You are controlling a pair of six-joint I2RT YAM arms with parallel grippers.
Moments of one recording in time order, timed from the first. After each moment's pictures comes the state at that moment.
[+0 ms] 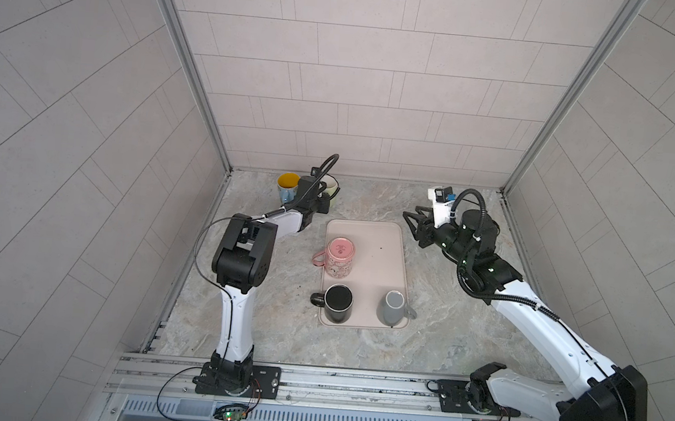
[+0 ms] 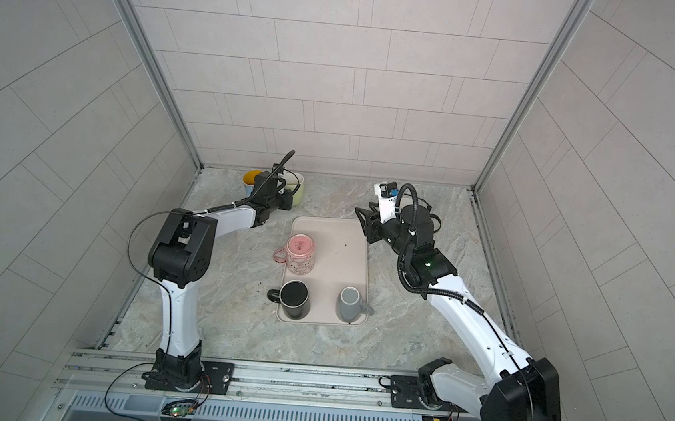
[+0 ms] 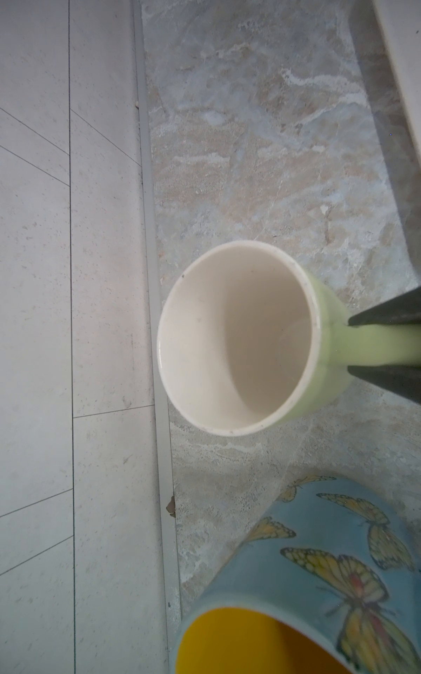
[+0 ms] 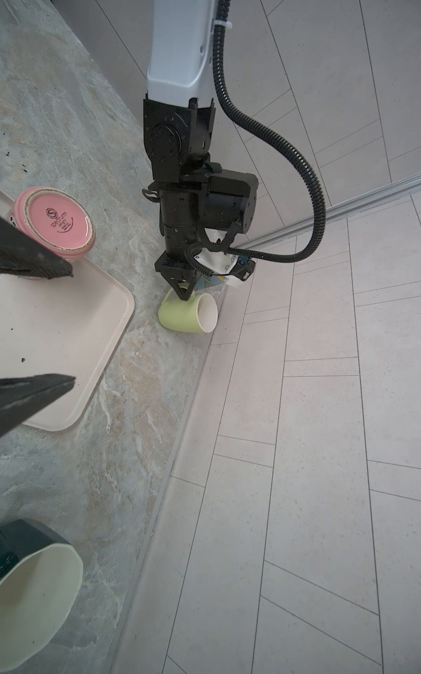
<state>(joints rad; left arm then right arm) -0.24 2.08 1.38 0.15 -0.04 -0.11 0.39 1.16 0.94 0.02 -0.20 0.12</state>
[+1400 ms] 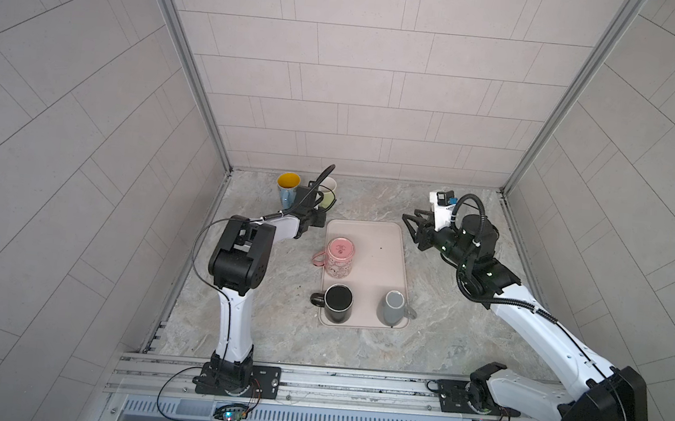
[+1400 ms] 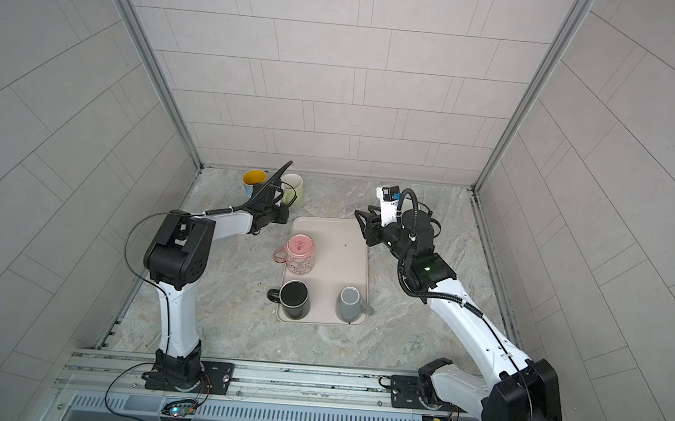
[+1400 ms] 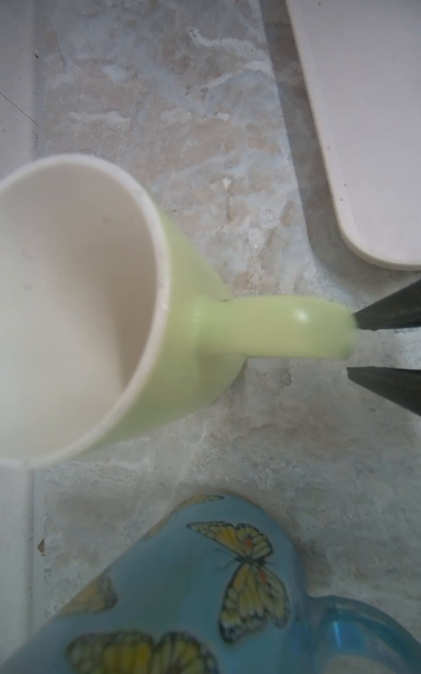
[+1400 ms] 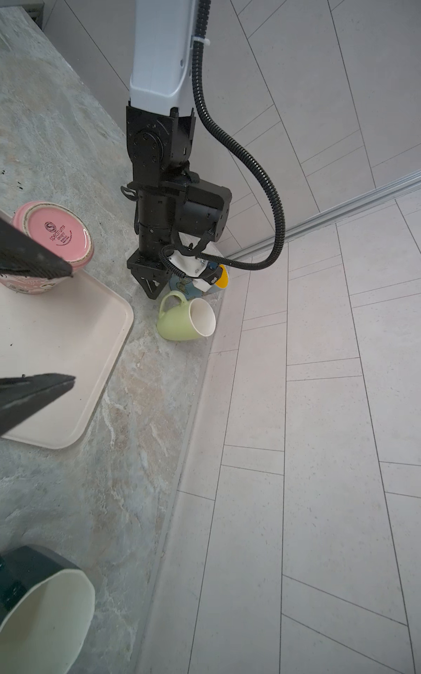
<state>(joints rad) -0.23 2.03 1.25 0.04 0.00 -0.14 0.39 1.13 0.87 0.09 -0.22 0.19</state>
